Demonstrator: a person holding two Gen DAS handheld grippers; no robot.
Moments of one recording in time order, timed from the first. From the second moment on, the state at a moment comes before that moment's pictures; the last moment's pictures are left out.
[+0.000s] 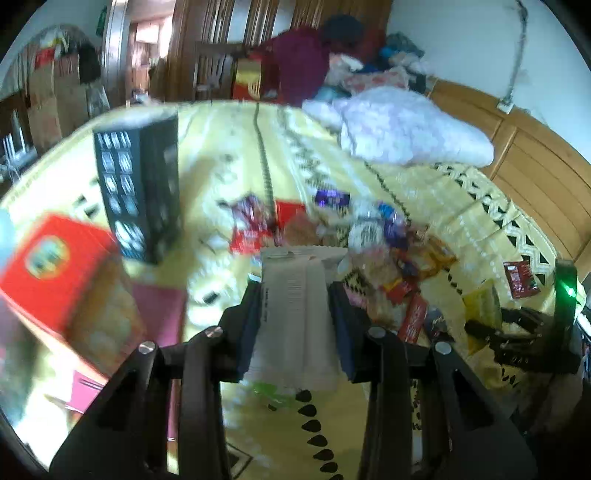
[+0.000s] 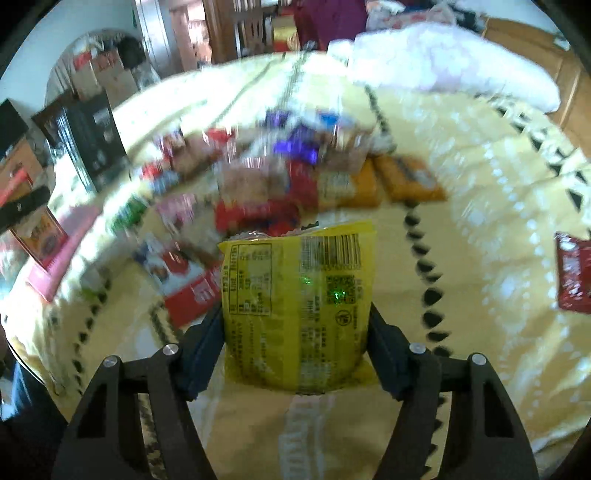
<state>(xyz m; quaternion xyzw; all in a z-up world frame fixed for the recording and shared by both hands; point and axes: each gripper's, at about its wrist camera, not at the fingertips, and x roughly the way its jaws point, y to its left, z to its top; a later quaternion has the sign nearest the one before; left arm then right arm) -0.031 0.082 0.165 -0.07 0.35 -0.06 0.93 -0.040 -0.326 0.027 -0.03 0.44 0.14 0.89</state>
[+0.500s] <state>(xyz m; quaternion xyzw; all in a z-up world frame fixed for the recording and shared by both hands) -0.091 0.238 0.300 -0.09 0.21 0.08 0.97 -0.033 -0.187 0.201 -0.05 0.30 0.29 0.91</state>
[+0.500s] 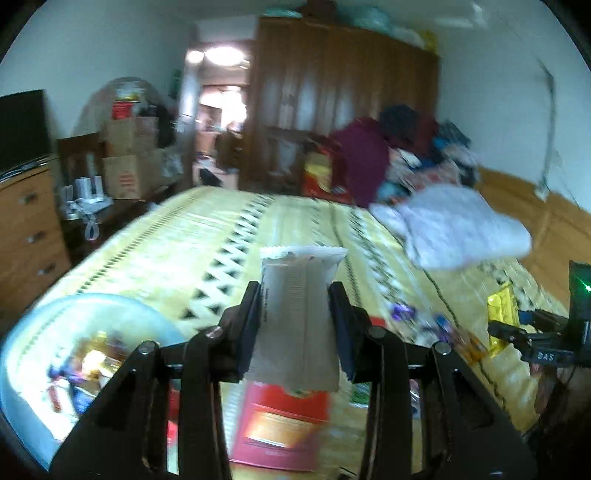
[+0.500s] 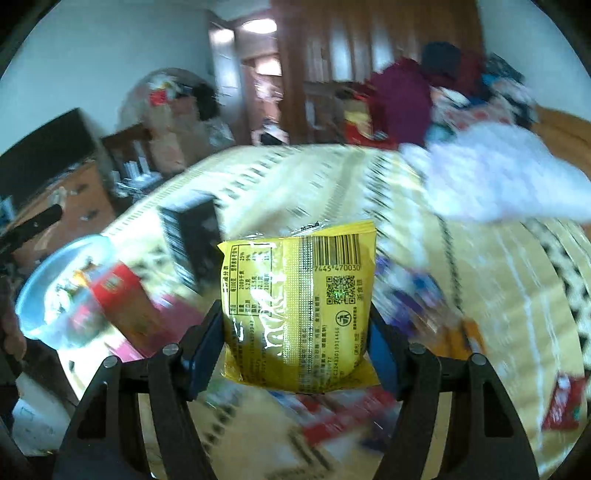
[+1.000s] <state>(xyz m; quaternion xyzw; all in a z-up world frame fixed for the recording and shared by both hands) -0.137 0.427 0.340 -0.12 0.19 0.26 0.94 -0.049 0.063 0.307 -0.06 0.25 0.50 0.82</state>
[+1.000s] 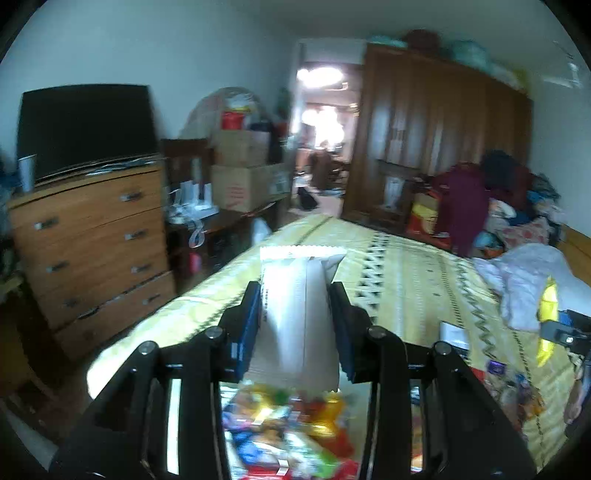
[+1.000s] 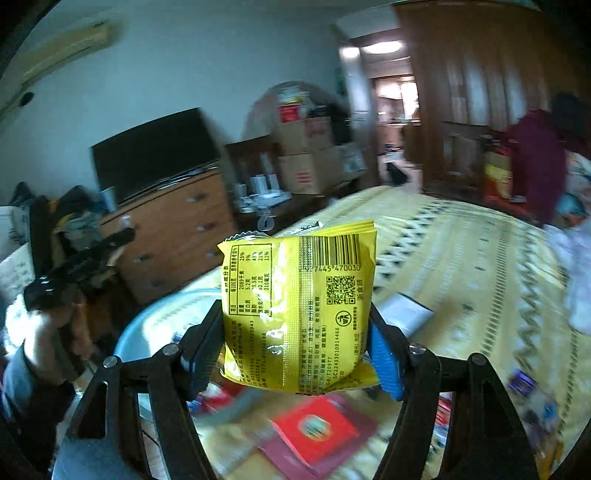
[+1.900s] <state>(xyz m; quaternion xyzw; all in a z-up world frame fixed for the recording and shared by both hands) -0.136 0.501 0.280 -0.16 0.27 0.28 0.91 -0.059 0.246 0.265 -0.08 0.36 0.59 0.72</state>
